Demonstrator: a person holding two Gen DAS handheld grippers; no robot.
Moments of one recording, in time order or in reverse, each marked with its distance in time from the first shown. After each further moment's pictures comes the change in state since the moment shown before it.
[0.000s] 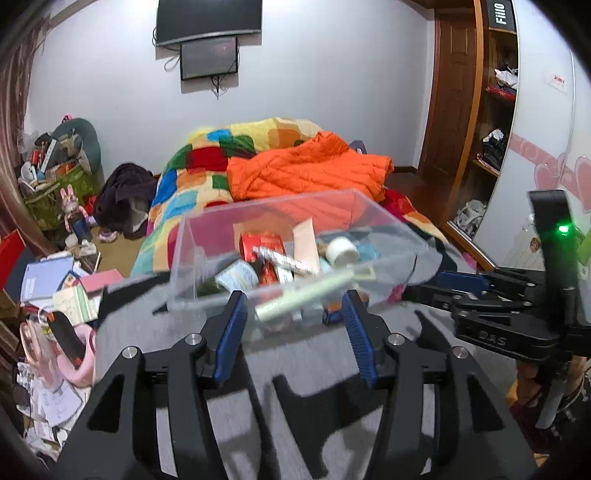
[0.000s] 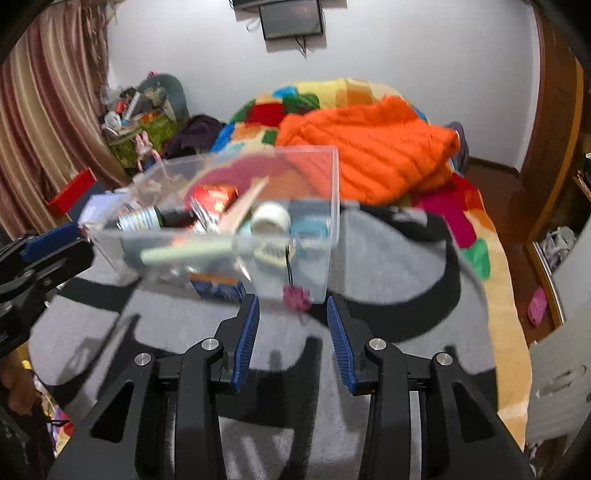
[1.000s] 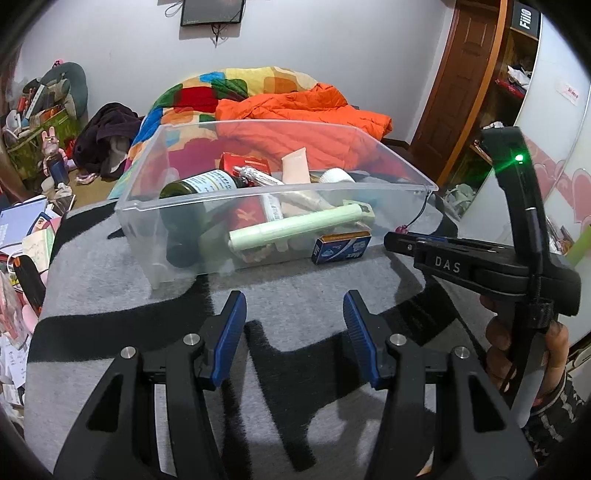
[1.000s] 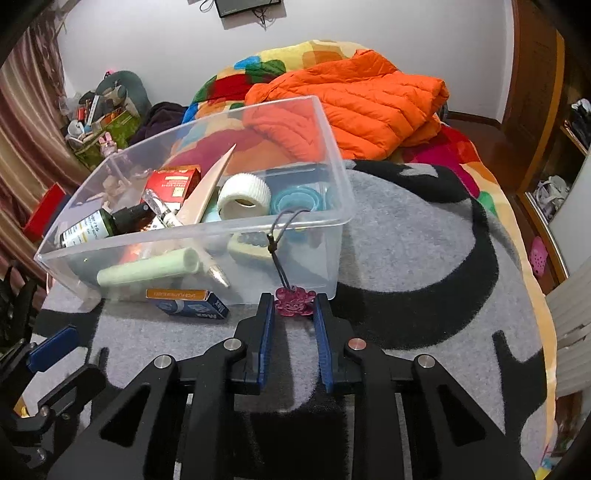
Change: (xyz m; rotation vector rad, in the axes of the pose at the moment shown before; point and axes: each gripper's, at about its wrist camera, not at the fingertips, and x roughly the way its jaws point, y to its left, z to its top) left arm 0.041 0.003 -0.038 -0.096 0.155 -0.090; right arm 0.051 -0.003 0.003 0.155 0.096 -0.045
